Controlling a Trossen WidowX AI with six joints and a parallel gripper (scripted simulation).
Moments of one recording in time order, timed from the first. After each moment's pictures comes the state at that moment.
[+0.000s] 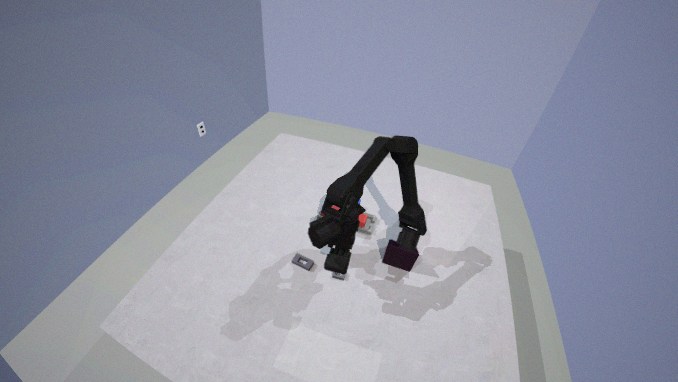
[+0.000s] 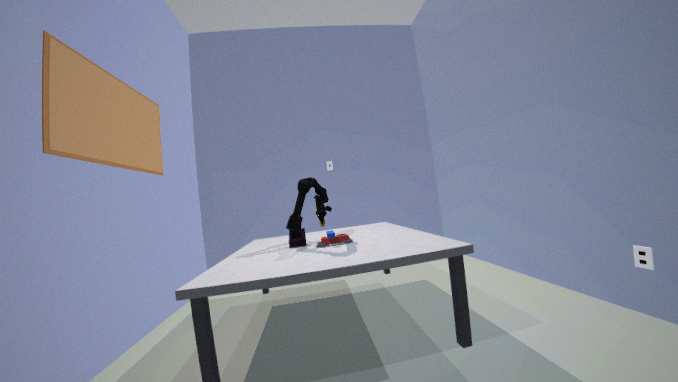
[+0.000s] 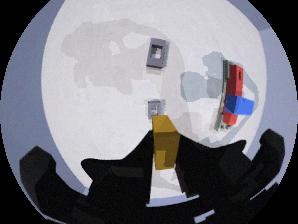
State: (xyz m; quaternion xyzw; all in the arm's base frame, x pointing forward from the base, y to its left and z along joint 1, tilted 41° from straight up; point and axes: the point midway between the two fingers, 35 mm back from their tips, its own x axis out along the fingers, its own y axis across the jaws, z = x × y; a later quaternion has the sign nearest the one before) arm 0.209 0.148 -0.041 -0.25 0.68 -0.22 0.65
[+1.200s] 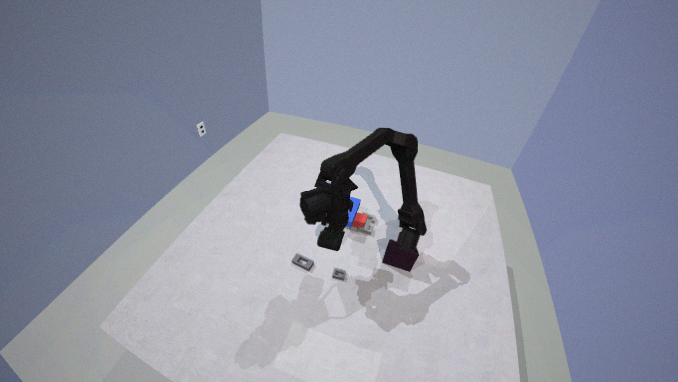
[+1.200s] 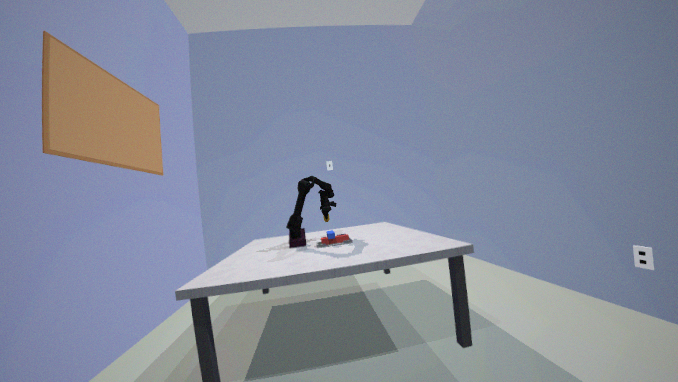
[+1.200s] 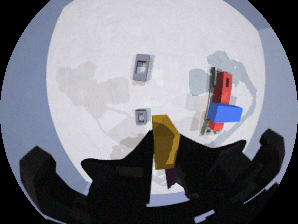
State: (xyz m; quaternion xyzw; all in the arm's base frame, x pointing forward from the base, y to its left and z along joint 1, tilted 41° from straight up) arm 0.244 0.136 0.009 -0.23 0.69 -0.22 0.65
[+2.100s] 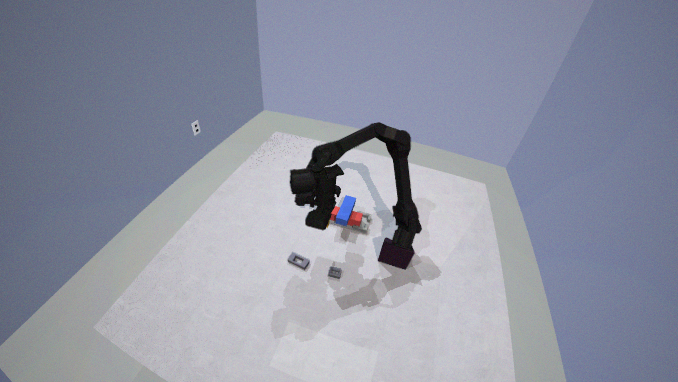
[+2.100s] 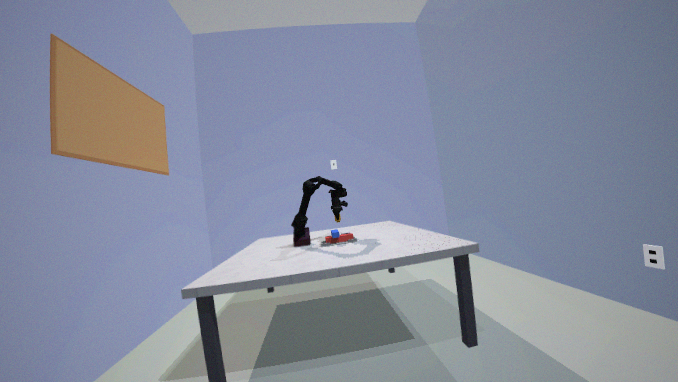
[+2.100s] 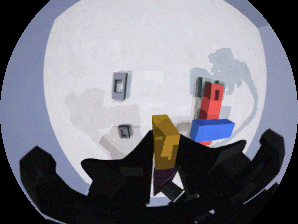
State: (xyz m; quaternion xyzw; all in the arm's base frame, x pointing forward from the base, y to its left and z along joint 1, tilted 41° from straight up) arm 0.287 0.081 0.037 -0.22 0.69 -0.22 0.66
